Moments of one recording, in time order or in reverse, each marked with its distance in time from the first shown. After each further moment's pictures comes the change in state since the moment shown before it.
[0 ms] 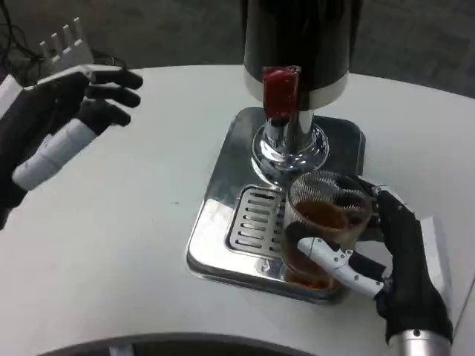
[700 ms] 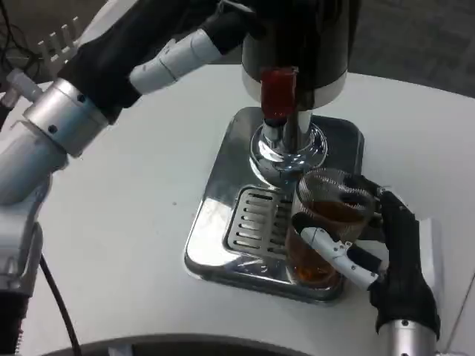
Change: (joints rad) left arm -0.487 -0.084 -0.224 0.245 -0.005 -0.136 -0.103; right arm -0.096 0.013 -0.006 0.166 0.056 -0.011 -0.134
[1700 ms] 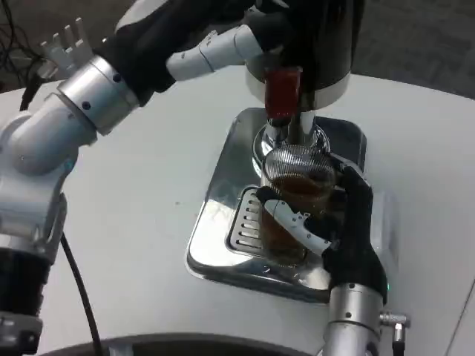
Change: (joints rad) left arm -0.145 -0.017 -0.077 0.154 0.037 -0.081 -0.041; right arm -0.266 0.058 0.034 0.338 -0.014 -0.038 -0.187
